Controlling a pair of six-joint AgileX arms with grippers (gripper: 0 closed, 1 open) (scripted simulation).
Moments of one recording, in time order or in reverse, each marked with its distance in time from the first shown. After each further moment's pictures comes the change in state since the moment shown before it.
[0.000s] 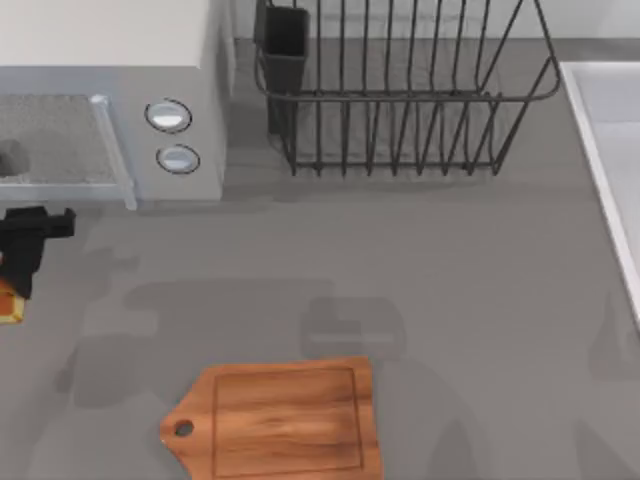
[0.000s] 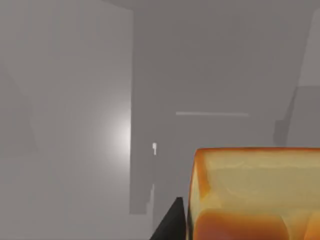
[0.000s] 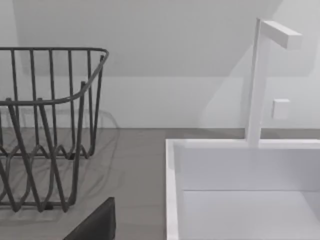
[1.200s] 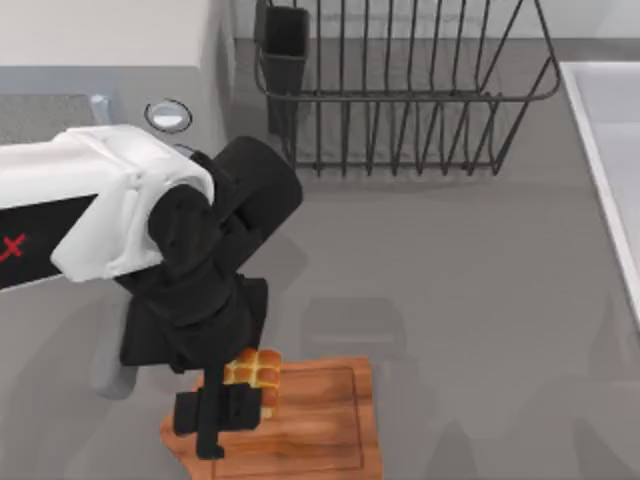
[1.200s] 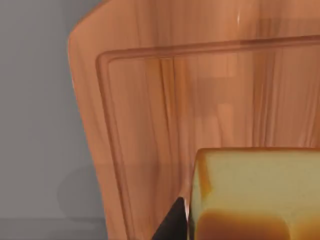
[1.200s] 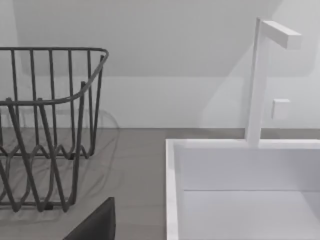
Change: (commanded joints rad) left arm -0.715 -0.071 -0.172 0.210 0.081 -2.201; right arm 0.000 0.000 0.000 0.000 0.000 0.000
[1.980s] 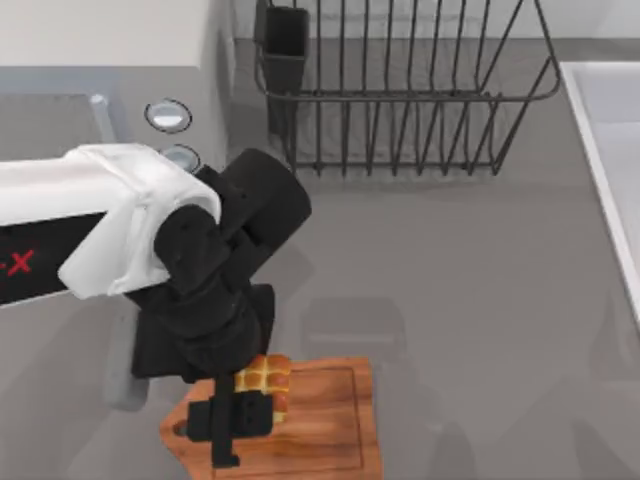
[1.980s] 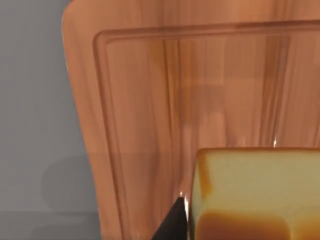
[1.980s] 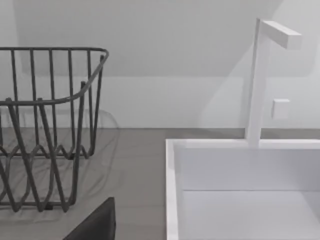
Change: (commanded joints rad) left arm -0.021 0.010 -0.032 0.063 -0.002 -0.053; right arm 0.000 0.000 0.000 0.000 0.000 0.000
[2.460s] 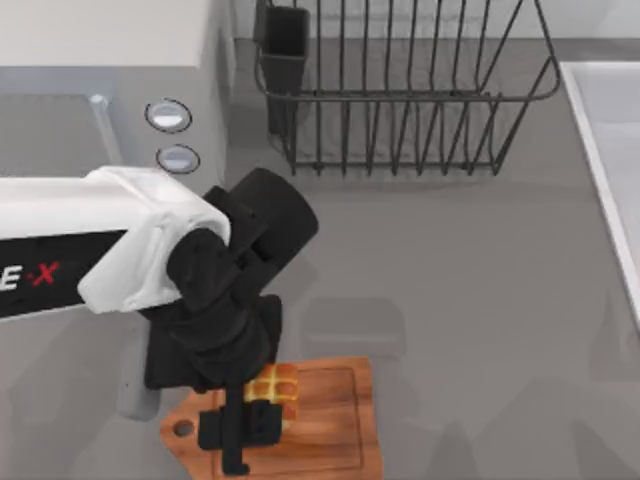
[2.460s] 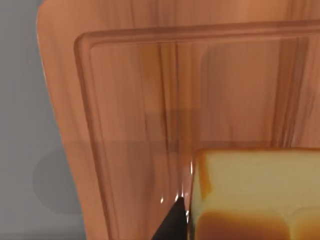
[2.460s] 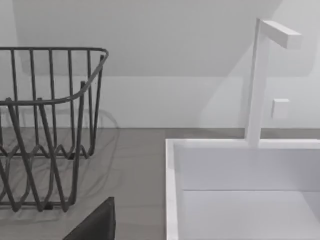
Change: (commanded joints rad) left arm -0.012 0.039 -0.041 0.094 0.000 -0.010; right arm 0.000 0.000 0.000 0.000 0.000 0.000
